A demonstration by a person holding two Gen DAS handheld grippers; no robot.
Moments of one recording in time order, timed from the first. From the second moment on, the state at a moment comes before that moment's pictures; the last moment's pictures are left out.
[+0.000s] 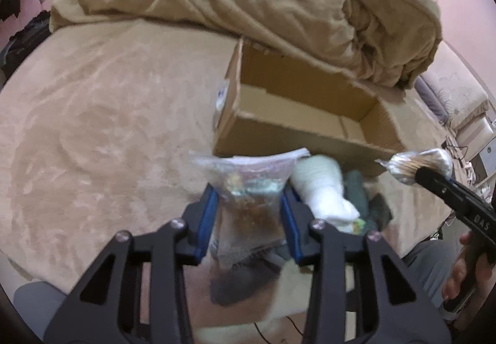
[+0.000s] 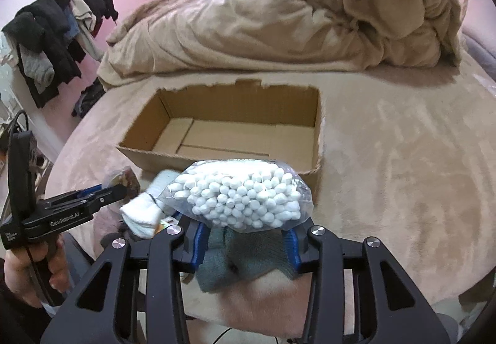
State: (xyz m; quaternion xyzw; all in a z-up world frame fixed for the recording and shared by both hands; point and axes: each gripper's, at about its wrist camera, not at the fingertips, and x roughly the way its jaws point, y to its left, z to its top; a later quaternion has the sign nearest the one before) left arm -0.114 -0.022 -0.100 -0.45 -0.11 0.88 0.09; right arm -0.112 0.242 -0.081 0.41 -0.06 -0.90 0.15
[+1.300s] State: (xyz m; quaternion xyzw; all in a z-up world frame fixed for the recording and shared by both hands) left arm -0.274 0.084 -0.126 -0.48 -0.07 0.86 0.18; right arm -0.227 0.249 -0.081 0.38 -0.03 -0.91 0.15
